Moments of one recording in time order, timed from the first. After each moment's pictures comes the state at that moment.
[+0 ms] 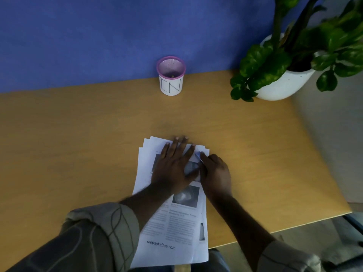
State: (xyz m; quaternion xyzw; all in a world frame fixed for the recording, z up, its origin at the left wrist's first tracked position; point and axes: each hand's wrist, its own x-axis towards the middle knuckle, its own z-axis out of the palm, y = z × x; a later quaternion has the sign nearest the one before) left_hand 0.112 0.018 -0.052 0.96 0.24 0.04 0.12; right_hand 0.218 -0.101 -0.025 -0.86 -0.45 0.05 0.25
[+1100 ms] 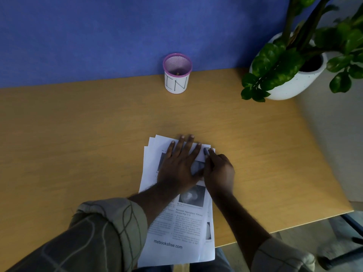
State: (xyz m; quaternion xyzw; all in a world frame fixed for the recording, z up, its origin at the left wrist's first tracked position) left_hand 0.110 0.018 -0.058 0.96 0.23 0.08 0.12; right_hand 0.208 -0.083 -0.025 -0.89 -0.33 0.04 0.31
